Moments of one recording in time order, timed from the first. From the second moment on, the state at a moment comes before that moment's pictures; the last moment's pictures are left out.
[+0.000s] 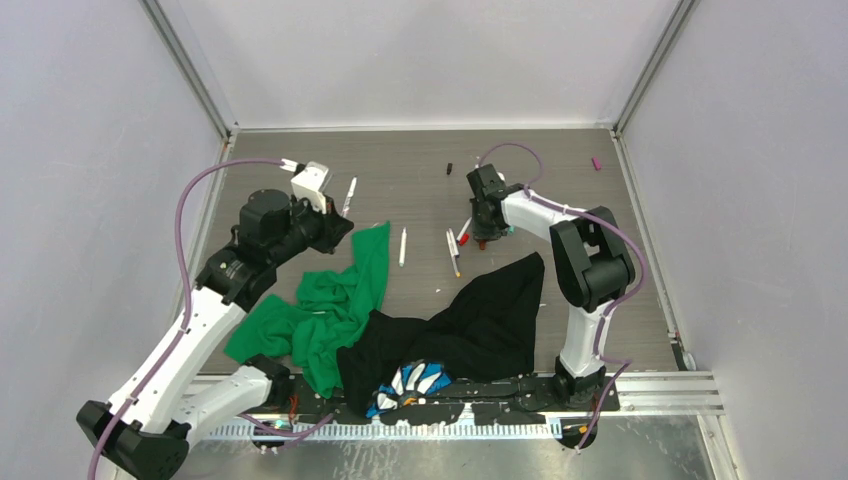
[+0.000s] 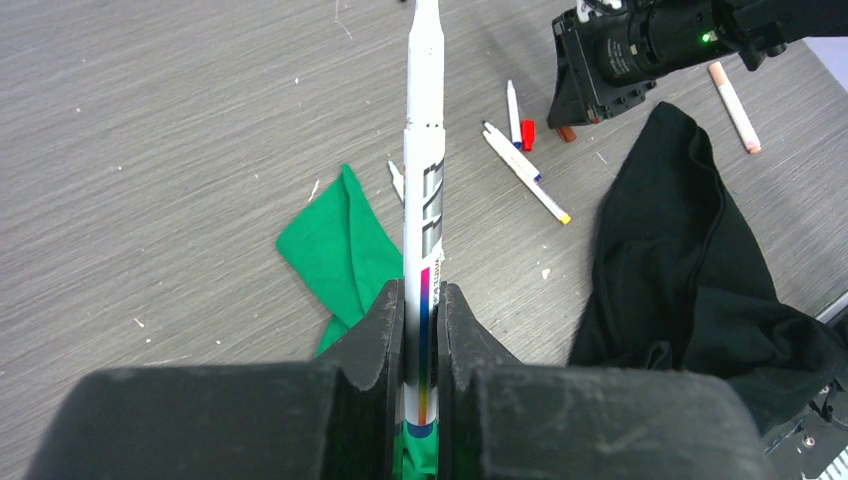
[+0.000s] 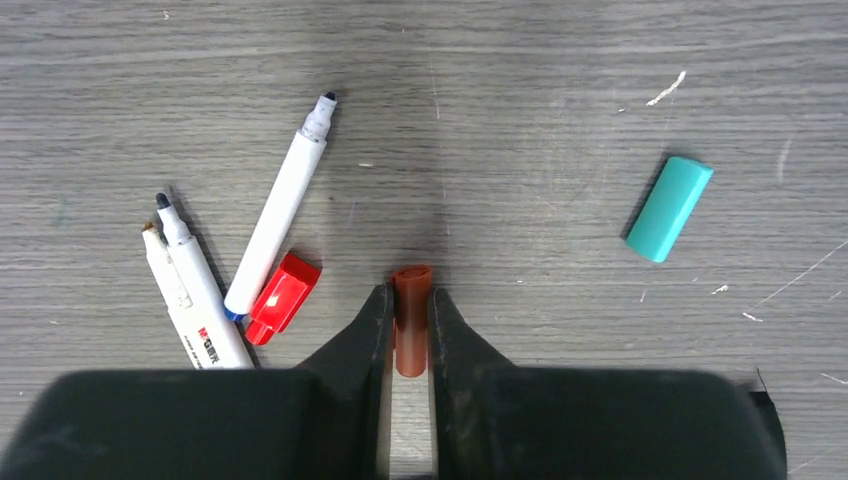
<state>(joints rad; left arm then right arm) -0.47 0.92 0.99 -0.45 0.13 -0.12 0.41 1.91 1.26 -0.48 0.15 0.37</state>
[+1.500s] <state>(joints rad) -0.49 1.03 0.96 -0.24 0.82 -0.31 0.60 1.15 0.69 0.92 -0.34 1.04</state>
